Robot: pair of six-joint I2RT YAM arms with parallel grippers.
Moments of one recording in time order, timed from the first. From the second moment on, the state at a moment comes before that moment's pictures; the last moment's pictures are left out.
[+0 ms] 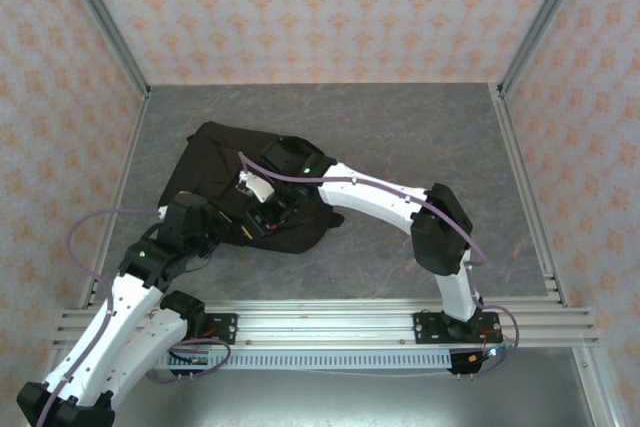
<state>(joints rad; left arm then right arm) -0.32 0.62 0.63 -0.82 -0.05 -1.17 1.00 1.99 1.73 -0.77 -0.60 0.31</state>
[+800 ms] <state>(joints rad) -0.32 0.64 0.63 -0.82 -0.05 -1.17 1.03 2.03 1.75 -0.81 -0.51 0.27</state>
